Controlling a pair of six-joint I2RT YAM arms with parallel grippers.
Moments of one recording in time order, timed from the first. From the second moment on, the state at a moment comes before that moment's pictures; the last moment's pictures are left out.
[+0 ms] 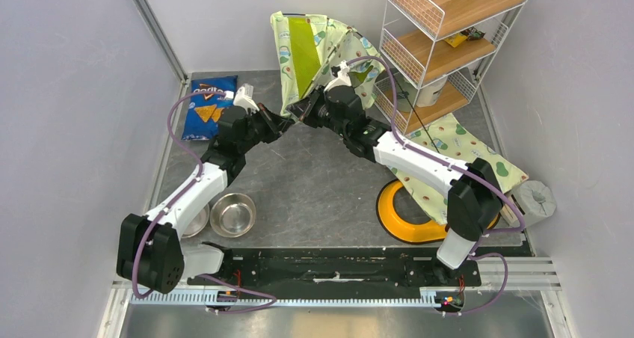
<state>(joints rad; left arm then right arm) -0.32 1.25 0.84 0.16 0.25 -0.77 0.77 1.72 1.41 0.12 0.07 0.95</state>
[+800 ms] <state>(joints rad) -0.33 1.29 0.87 0.12 0.24 -0.79 0.75 1.71 1.39 0.09 -0.11 0.83</state>
